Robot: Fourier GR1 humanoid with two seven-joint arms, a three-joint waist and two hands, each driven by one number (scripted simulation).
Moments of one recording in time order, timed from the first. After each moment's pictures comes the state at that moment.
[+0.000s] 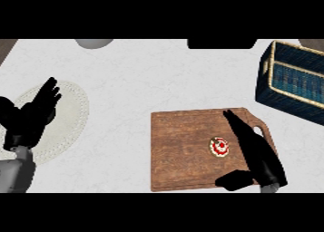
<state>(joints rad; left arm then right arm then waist) -0.18 0.32 0.08 -1.42 0.13 0.01 0.21 0.02 -0.17 0.29 -1.78 0.73 0.16 0.42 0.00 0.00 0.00</state>
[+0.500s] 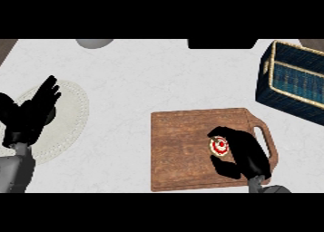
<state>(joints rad) -0.20 0.31 0.12 -1.39 0.11 -0.03 0.22 -0.03 -0.15 0.32 -1.63 0.84 0.15 0.37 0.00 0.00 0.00</state>
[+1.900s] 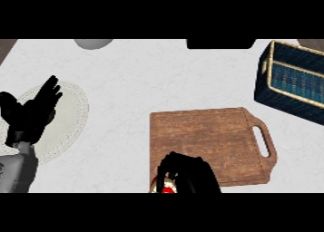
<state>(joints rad) -0.22 0.27 0.15 -1.38 0.06 -0.04 0.23 -0.04 -0.02 0.81 -1.93 0.92 -0.13 0.71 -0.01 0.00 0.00</state>
